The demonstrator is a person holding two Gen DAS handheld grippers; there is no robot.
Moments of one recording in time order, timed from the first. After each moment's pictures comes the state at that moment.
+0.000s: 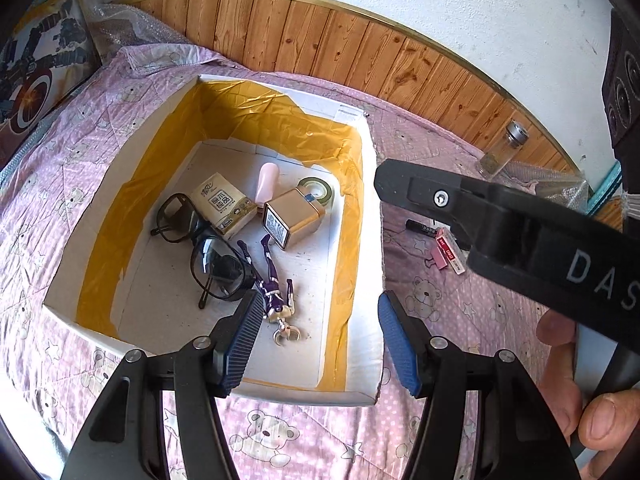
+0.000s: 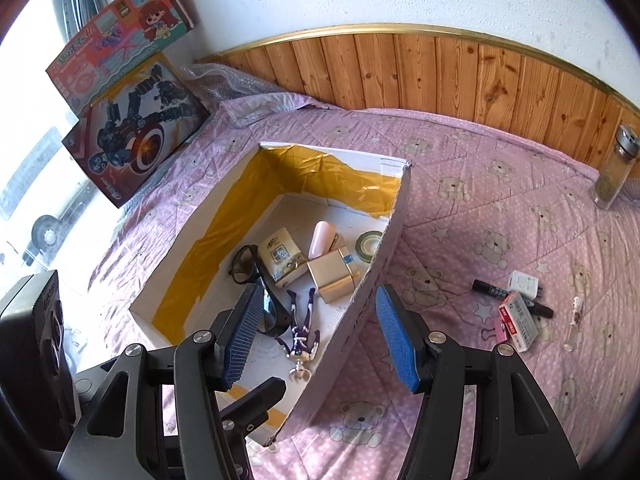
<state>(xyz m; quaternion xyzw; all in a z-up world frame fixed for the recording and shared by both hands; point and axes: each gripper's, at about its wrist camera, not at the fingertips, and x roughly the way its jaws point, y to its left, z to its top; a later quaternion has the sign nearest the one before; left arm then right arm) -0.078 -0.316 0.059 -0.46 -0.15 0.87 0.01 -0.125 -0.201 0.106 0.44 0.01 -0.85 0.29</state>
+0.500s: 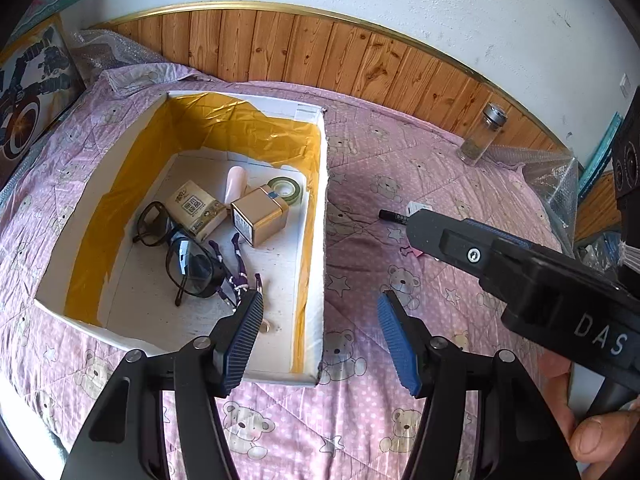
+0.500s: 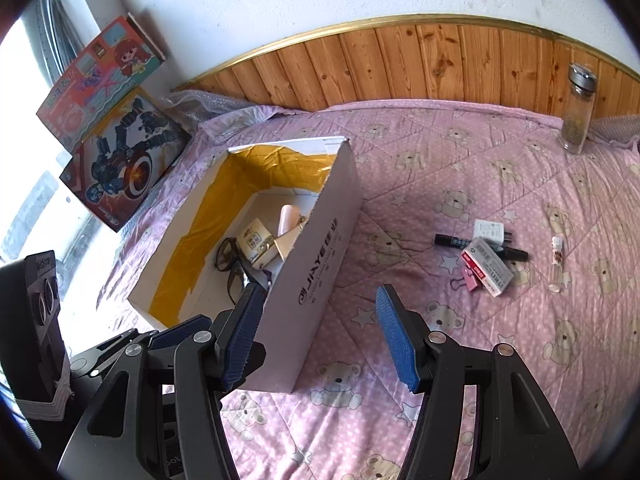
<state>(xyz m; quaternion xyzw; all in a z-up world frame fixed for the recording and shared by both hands) -0.068 -0.273 0.065 -0.45 -0.11 0.88 0.03 -0.101 -0.123 0.091 0.44 -0.05 -0.86 0.25</state>
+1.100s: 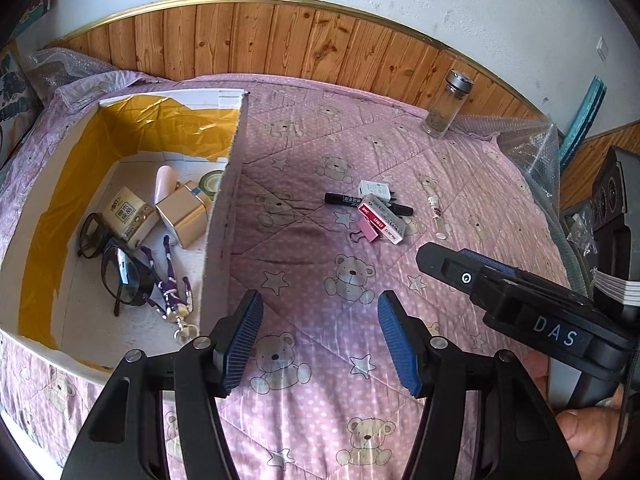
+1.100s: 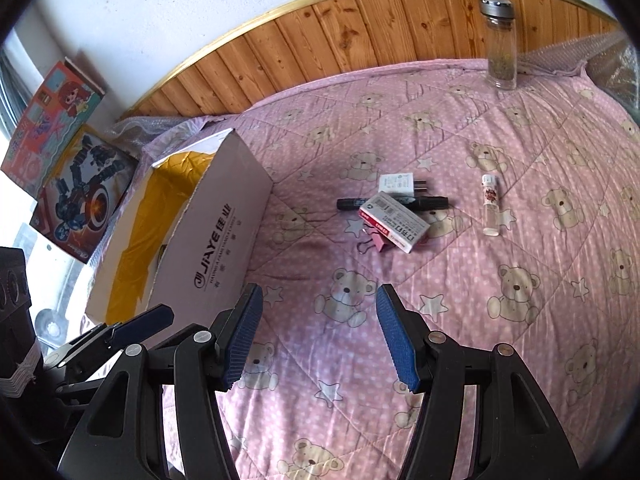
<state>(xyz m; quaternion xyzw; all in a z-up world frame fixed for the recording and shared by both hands) -0.091 -0.206 0.049 -0.47 -0.08 0.87 0.09 -0.116 -0.026 0.042 0.47 -0.12 -0.86 0.18</state>
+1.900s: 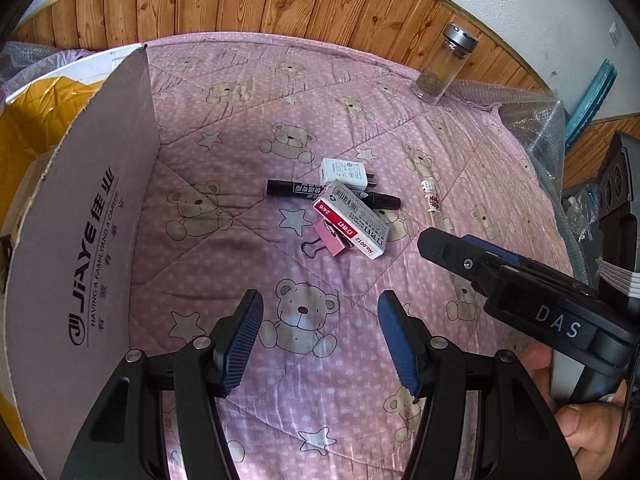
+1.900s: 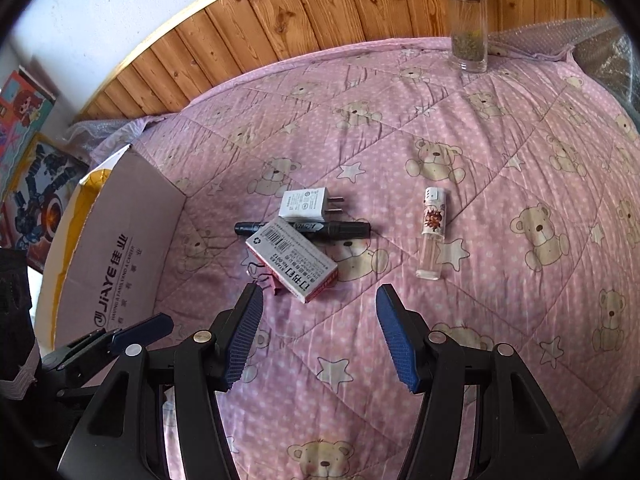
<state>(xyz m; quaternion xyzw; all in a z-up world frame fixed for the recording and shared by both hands) -0.178 -0.149 -0.018 -0.52 -0.09 0.84 0.12 -0.198 0.026 -0.007 0.50 -0.09 -0.85 0.13</state>
